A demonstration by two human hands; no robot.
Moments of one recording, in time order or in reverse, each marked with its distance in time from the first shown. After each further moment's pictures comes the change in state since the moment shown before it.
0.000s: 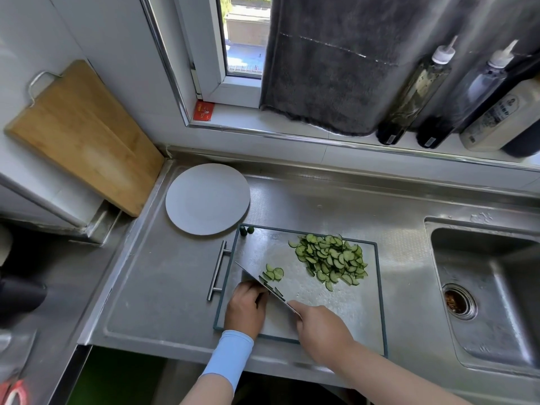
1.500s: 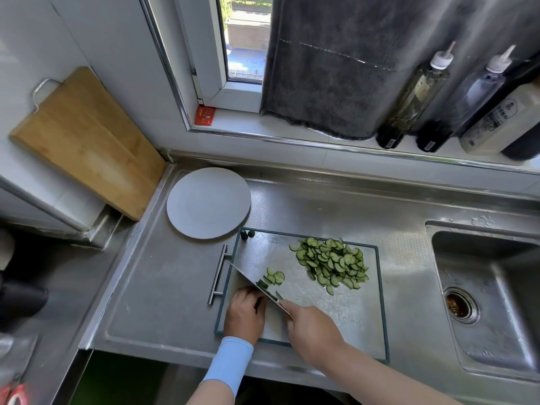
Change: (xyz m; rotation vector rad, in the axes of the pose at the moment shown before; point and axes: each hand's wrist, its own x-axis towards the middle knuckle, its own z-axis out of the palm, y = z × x) left_hand -0.004 -0.003 0.000 -0.018 0.035 0.007; right_hand 0.010 -0.013 0.008 0.017 0.050 -0.029
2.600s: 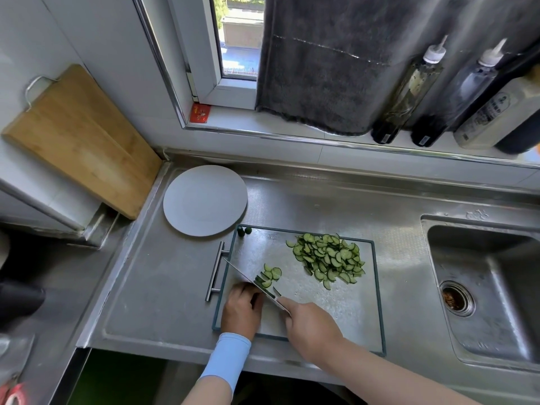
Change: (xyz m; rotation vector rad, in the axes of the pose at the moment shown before) left_hand 0.000 -0.002 0.001 0.023 0.012 -0.029; right_hand -0.007 0.001 -0.002 -0.011 0.011 -0.017
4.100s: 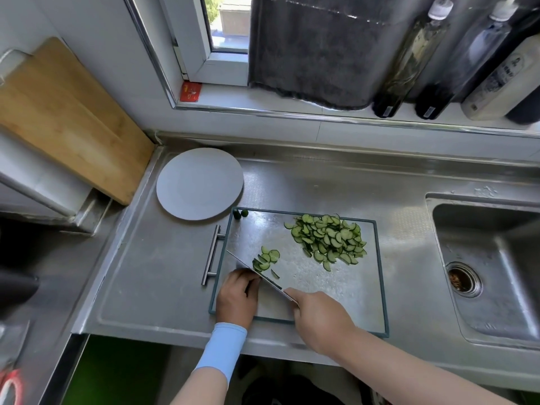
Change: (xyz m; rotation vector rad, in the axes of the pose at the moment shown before) left_hand -0.012 -0.006 0.002 -0.053 0.083 0.091; right_hand -0.014 0.019 0.003 0.005 -0.052 0.003
